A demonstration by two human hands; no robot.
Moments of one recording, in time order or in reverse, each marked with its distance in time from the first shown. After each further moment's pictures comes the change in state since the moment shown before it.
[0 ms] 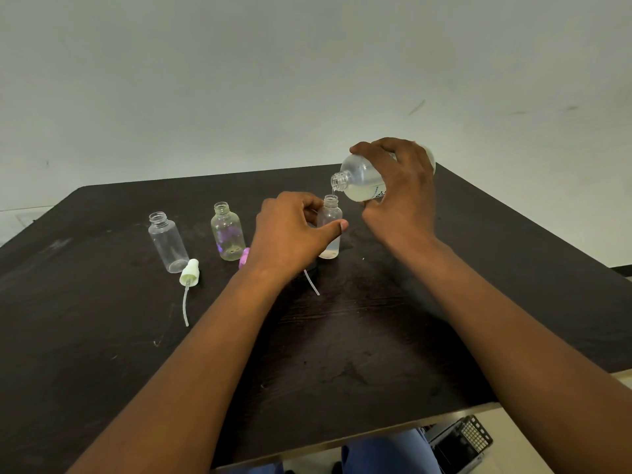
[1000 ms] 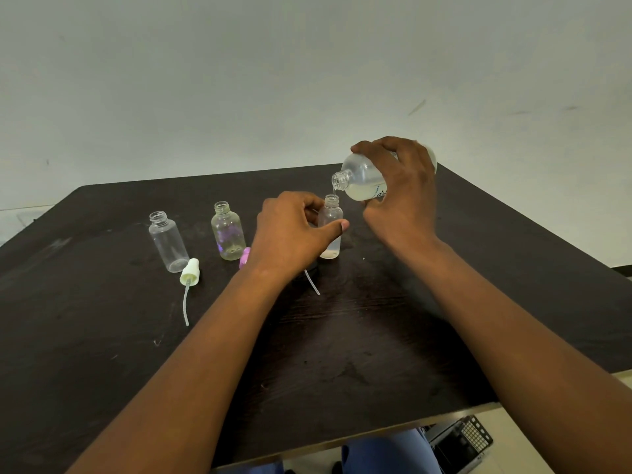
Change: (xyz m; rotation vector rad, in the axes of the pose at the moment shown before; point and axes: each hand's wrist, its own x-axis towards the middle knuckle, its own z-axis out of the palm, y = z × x) left_hand 0.001 0.000 0.001 -0.014 -0.007 -0.012; right_hand 0.001 0.002 -0.001 0.014 0.012 -0.015
